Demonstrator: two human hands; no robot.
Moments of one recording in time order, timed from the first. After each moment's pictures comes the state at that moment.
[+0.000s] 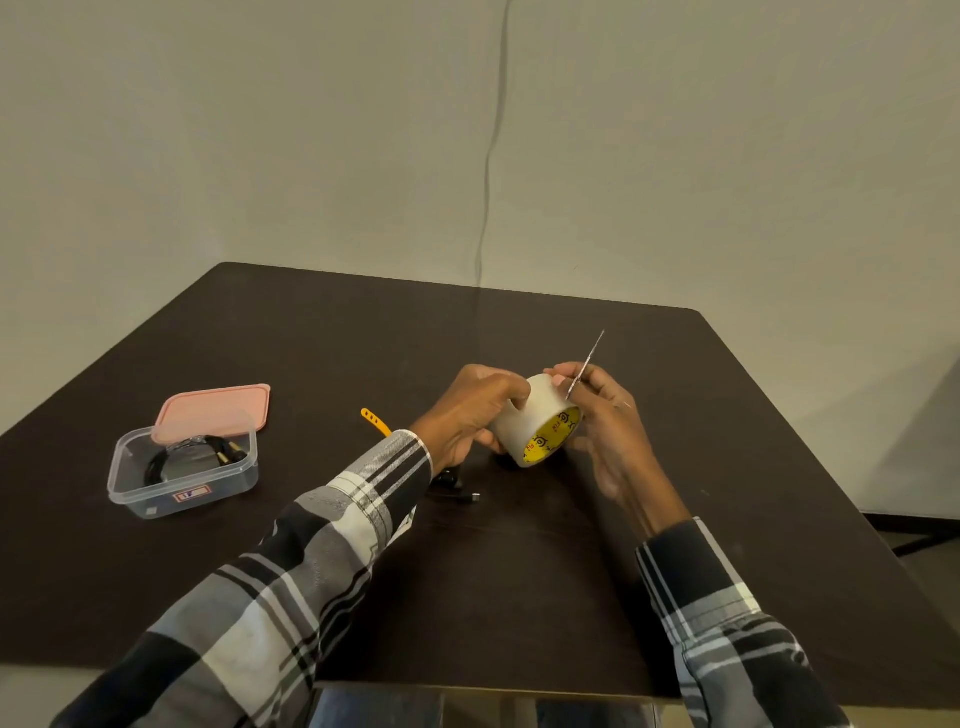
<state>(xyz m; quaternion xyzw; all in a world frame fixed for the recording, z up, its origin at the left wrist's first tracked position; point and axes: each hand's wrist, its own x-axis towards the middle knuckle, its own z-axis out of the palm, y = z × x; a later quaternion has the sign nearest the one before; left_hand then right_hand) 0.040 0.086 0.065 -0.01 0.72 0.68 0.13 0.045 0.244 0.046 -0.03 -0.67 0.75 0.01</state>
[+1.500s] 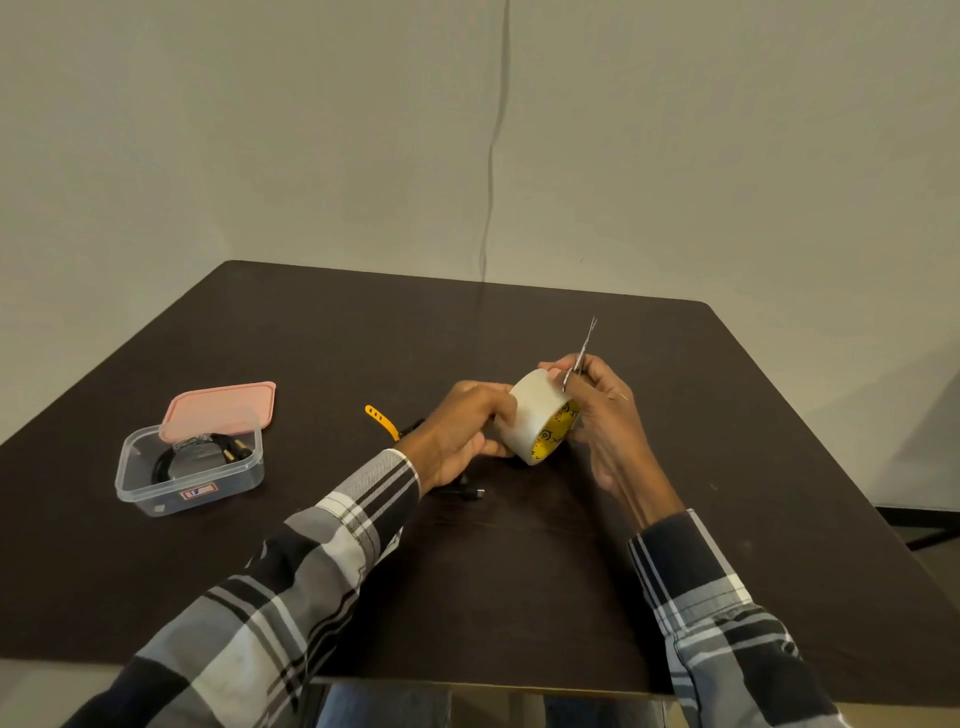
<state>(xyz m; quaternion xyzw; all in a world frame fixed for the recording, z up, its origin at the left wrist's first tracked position) 0.041 0.073 0.037 -0.01 0.64 0.74 0.17 0.041 0.233 0.042 -0.01 -0.66 0.75 0.04</state>
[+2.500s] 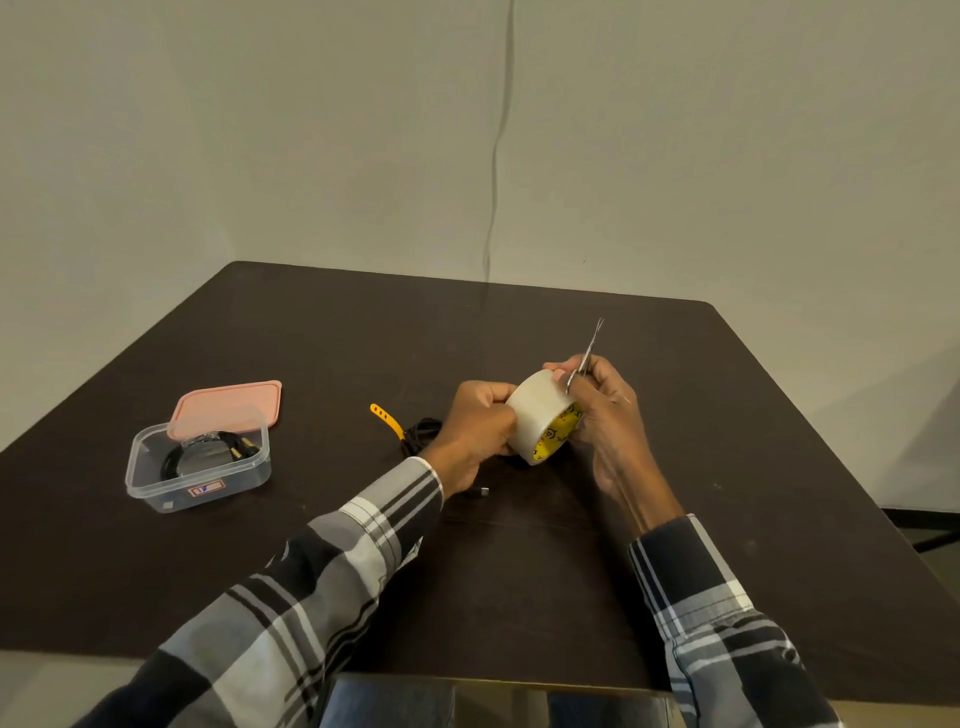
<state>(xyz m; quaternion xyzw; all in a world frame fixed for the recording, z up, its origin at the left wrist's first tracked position) 0.049 0.085 0.033 -0.02 0.72 0.69 0.08 0.042 0.232 0.037 -0.01 -0.66 0.75 0.06</state>
